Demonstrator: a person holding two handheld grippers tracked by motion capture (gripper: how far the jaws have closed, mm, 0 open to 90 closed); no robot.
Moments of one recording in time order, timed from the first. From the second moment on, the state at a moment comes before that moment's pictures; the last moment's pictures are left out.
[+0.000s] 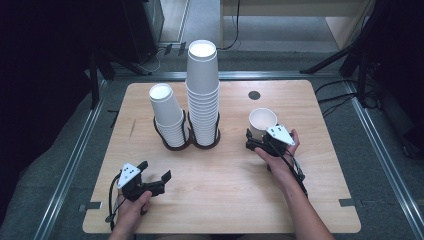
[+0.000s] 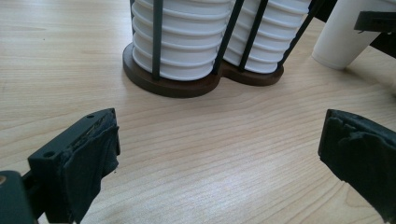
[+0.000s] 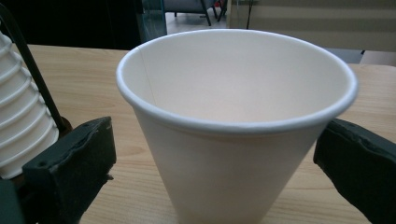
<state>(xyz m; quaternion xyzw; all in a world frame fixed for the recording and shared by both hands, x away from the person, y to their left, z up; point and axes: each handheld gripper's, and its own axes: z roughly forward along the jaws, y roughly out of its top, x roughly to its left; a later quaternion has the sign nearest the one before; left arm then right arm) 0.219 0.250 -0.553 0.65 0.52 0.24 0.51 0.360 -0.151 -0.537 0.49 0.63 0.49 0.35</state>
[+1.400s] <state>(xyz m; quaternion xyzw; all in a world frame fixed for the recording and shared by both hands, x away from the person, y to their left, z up) 0.227 0.233 -0.541 0.65 0.52 0.26 0.49 0.286 -0.181 -0.502 0.46 0.62 0.54 0.34</state>
